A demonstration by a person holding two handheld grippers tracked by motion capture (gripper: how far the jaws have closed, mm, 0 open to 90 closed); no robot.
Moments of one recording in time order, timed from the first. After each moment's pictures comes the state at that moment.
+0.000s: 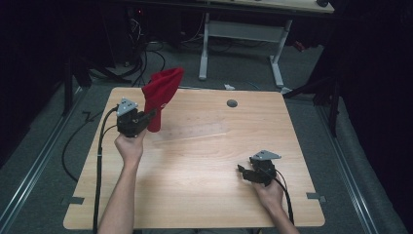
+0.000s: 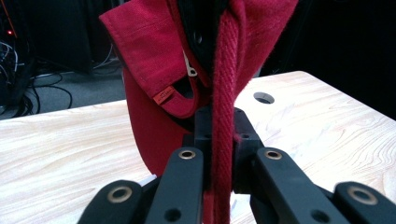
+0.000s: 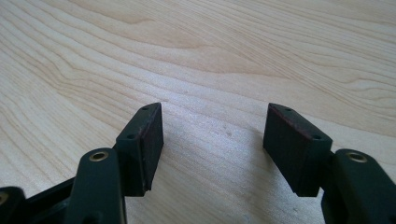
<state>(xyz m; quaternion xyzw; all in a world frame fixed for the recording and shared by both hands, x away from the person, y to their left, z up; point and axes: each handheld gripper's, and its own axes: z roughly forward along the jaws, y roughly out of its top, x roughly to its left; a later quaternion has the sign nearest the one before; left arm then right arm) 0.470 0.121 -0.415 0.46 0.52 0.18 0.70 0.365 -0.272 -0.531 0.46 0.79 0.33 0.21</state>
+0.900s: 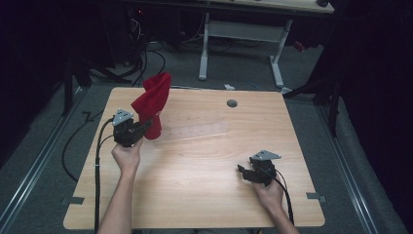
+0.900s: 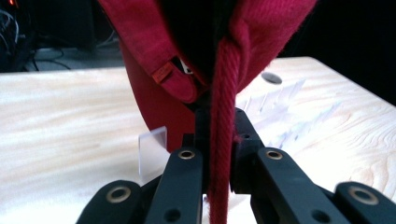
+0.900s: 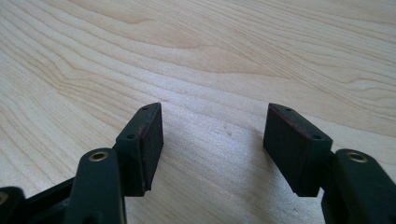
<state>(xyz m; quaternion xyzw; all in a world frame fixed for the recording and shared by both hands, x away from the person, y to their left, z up) 0.459 0.136 -0.448 0.45 0.56 0.17 0.68 0.365 -0.272 -0.531 0.47 0.79 0.33 0.21</state>
